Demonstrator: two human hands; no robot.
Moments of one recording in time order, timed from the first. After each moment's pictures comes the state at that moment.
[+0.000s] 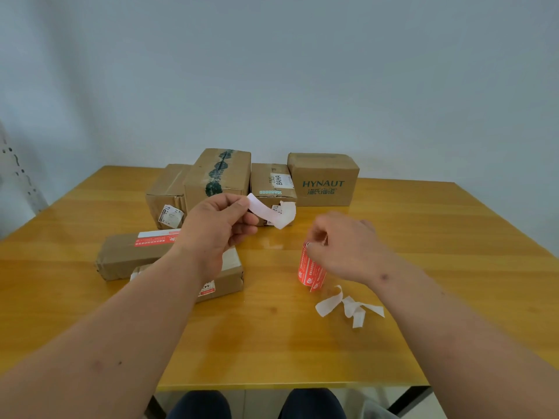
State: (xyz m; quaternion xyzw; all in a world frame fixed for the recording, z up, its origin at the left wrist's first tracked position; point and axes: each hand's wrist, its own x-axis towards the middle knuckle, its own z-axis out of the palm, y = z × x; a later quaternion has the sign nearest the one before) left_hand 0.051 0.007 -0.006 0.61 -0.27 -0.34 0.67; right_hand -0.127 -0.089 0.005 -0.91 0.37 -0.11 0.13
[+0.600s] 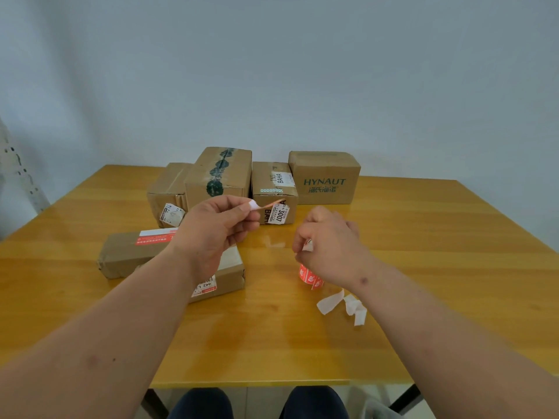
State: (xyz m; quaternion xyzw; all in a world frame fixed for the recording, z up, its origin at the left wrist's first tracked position) left_hand 0.059 0.011 -0.012 0.58 -0.30 -0.37 0.66; right_hand -0.111 -0.088 -0.018 -0.92 0.34 -0.13 0.11
